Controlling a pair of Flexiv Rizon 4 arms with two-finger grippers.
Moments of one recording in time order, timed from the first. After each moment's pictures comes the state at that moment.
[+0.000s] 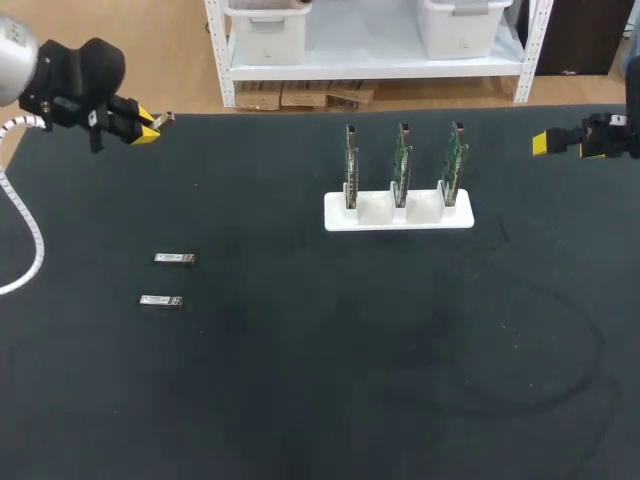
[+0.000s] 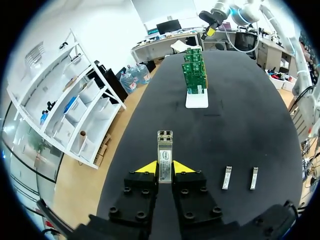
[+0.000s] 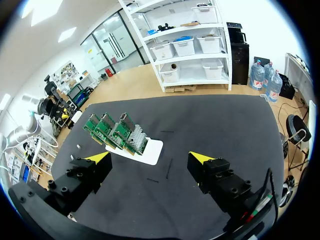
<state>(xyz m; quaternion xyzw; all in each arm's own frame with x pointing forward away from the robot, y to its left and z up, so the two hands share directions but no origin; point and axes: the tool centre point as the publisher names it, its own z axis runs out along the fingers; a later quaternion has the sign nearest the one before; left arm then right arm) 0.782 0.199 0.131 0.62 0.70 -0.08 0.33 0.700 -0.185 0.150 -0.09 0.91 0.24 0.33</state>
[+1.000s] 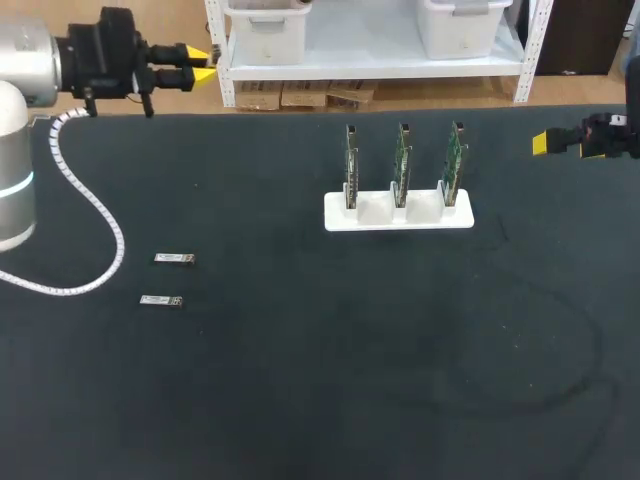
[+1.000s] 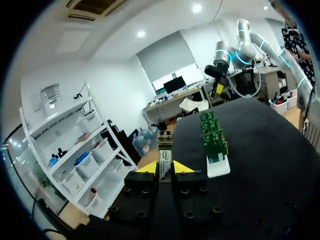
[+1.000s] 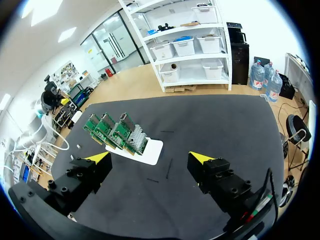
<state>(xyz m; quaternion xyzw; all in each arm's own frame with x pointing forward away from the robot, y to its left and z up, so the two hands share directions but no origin) 0.825 0.102 0.200 0.58 0.55 -0.20 0.56 0.700 -0.185 0.150 -0.09 0.91 0.24 0.33</state>
